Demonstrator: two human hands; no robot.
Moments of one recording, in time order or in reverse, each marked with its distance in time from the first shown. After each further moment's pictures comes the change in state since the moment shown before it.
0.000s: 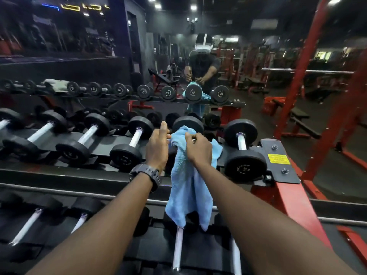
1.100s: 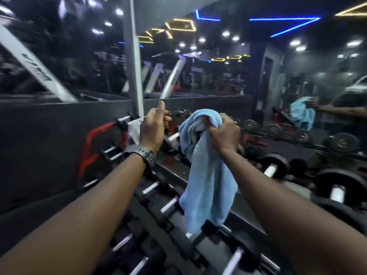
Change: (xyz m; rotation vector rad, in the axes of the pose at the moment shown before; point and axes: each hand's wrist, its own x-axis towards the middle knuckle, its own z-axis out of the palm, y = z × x) left_hand -0.066 0.124 -0.388 0.169 0.639 0.300; right_hand -0.160 -0.296 0.128 0.393 -0.141 -0.667
